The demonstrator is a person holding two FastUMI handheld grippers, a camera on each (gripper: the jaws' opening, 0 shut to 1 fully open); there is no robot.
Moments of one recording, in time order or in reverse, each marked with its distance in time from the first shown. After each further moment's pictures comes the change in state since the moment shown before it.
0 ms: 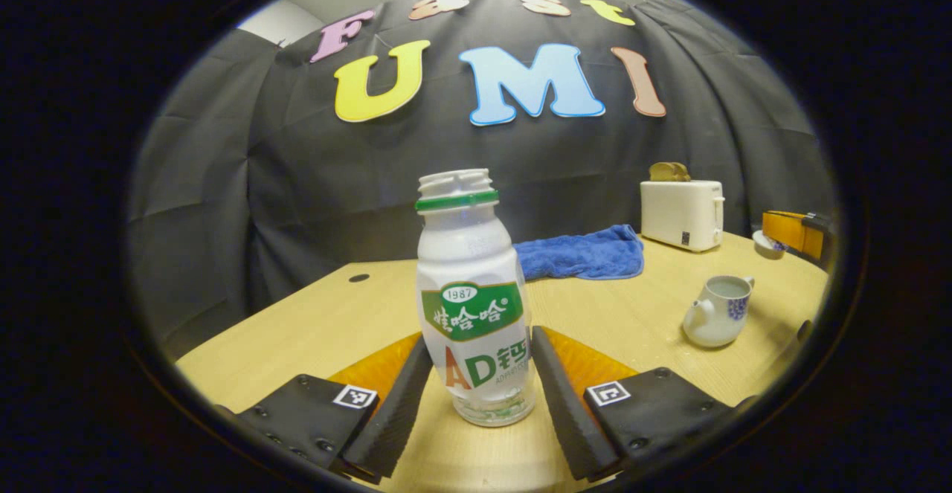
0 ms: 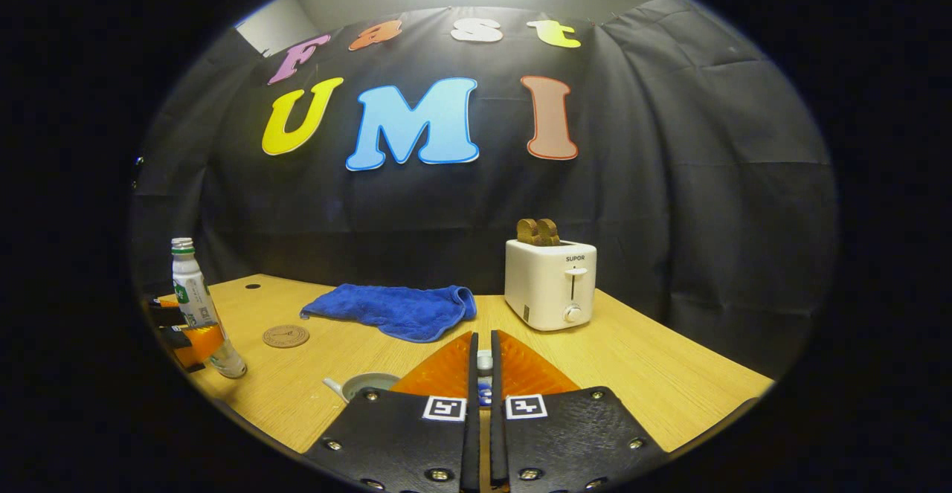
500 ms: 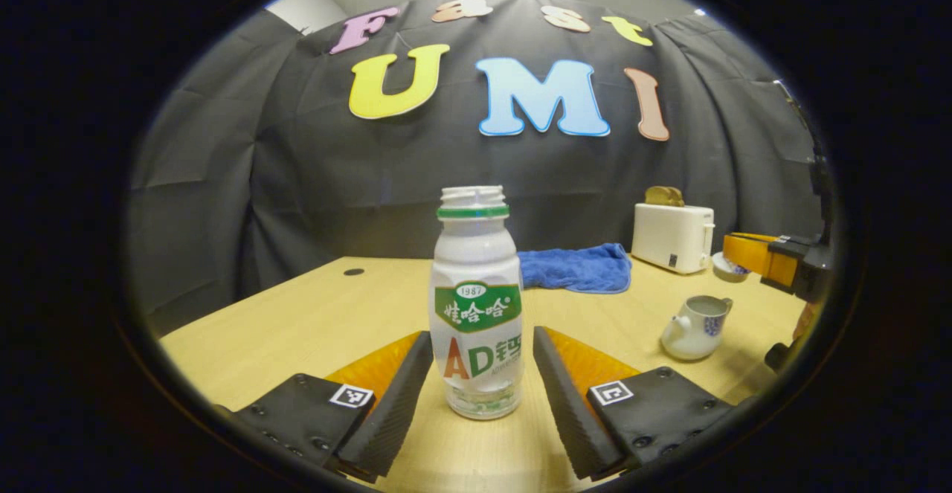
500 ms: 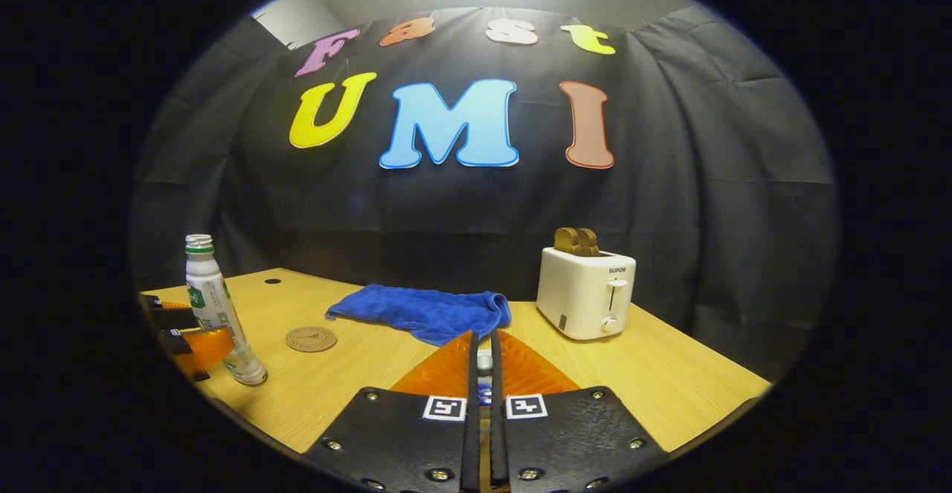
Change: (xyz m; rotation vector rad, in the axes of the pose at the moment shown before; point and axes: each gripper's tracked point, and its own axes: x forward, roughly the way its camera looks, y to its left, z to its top) left arm -0.015 0.003 0.000 -0.088 -0.018 -0.024; right arm 0.007 0.050 0.011 -0.066 -0.013 0.075
